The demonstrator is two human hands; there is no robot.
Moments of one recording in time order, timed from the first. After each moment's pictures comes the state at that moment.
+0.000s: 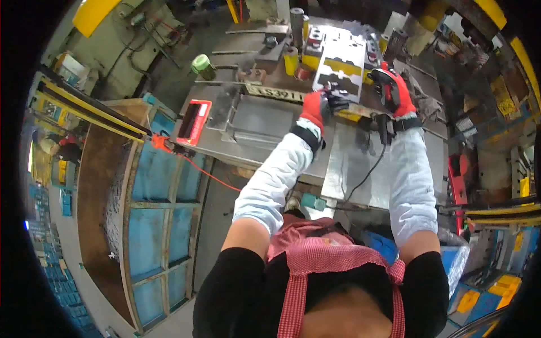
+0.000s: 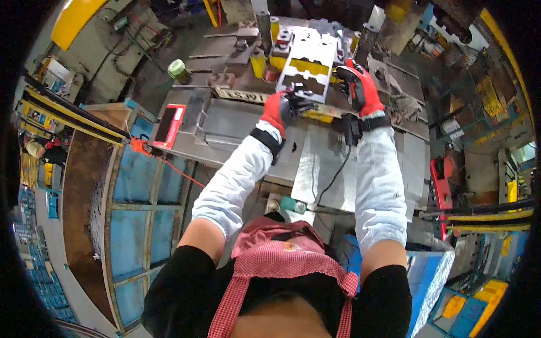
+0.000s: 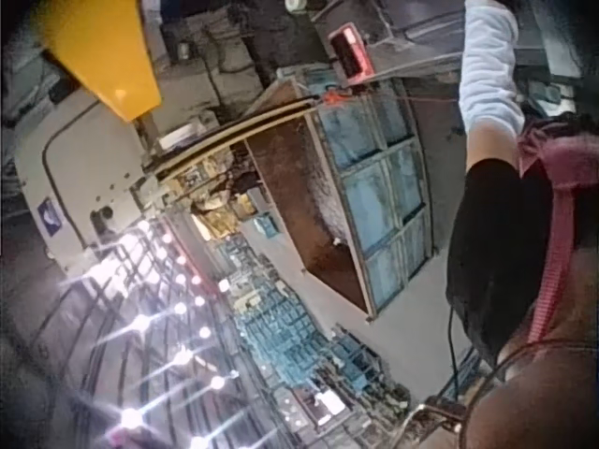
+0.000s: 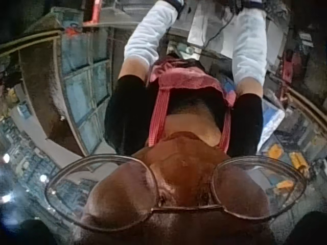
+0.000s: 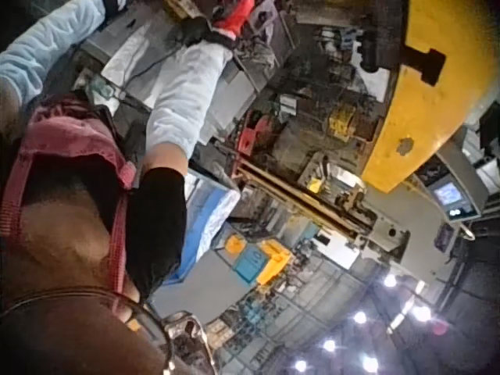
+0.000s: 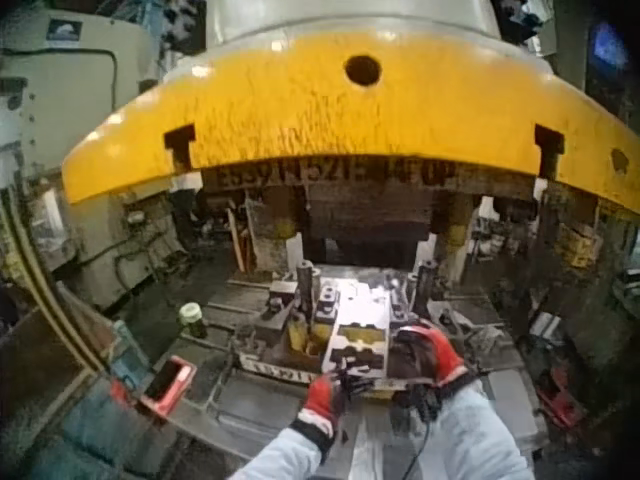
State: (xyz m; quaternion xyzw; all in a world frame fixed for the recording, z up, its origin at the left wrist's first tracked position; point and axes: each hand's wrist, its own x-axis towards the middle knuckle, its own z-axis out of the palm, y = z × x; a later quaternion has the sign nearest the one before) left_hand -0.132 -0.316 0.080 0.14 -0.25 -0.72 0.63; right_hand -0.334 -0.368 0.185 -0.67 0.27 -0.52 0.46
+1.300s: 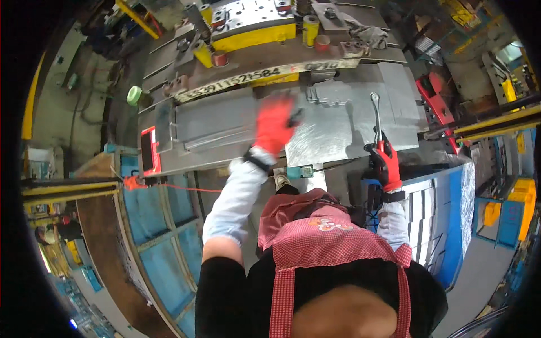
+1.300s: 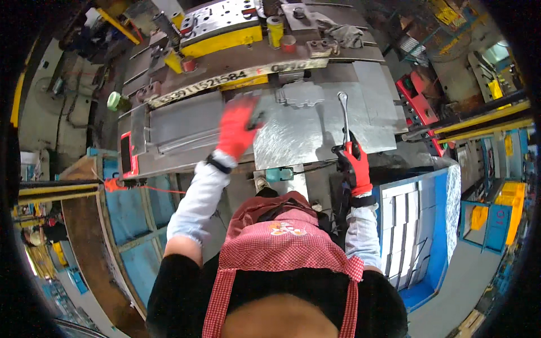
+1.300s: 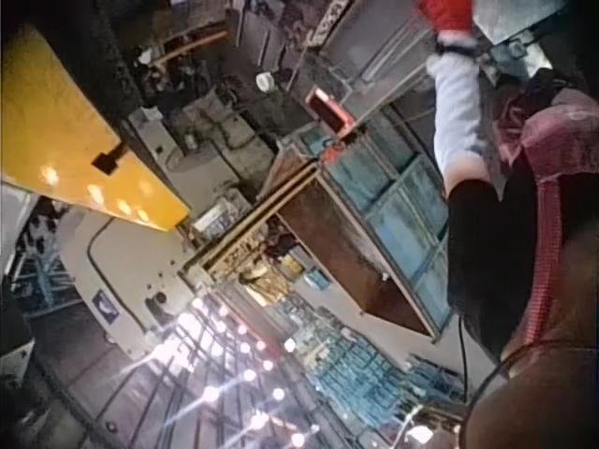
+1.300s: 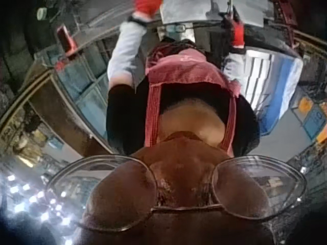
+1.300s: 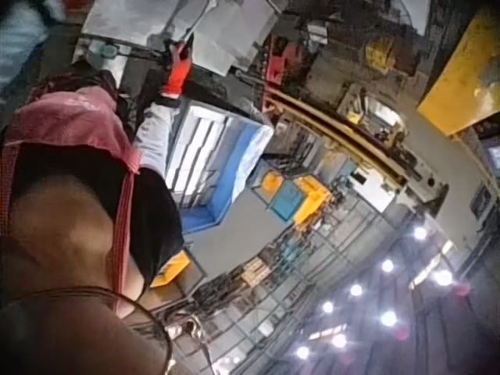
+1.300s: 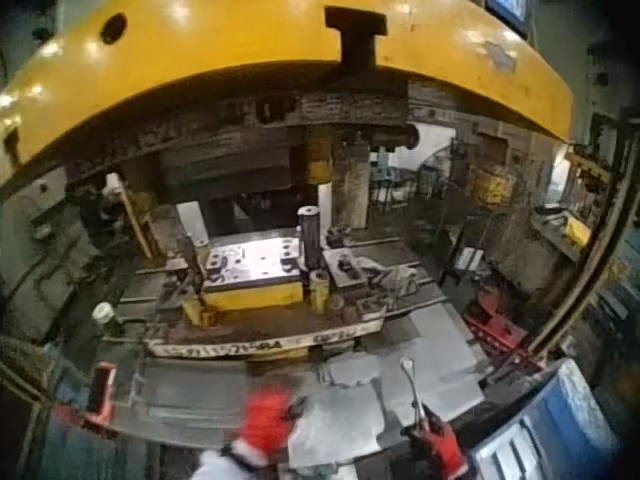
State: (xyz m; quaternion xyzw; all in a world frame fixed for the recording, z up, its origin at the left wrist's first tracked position) left_hand -0.198 -0.205 0.101 0.50 -0.81 -0.07 0.30; right_hand -0.495 -0.096 0.074 -0.36 0.56 -0.52 0.53
